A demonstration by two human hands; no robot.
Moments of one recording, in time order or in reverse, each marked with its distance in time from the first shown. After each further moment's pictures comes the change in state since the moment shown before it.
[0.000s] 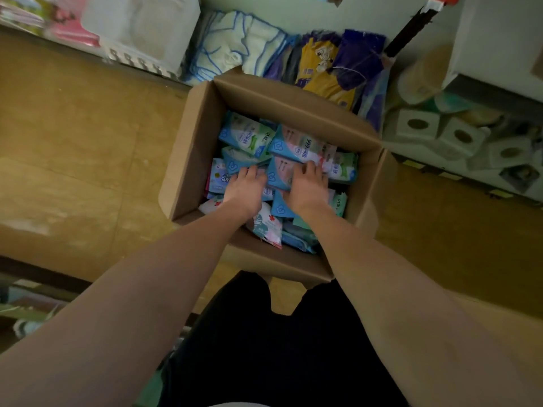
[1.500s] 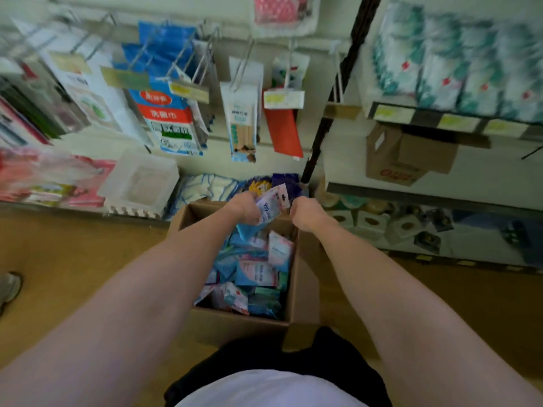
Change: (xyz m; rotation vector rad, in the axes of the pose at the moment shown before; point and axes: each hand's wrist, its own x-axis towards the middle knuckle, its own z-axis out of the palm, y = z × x) left_hand -0.065 0.110 -0.233 -0.307 0.060 0.077; right_hand -0.126 0.068 -0.230 0.288 0.161 0.140
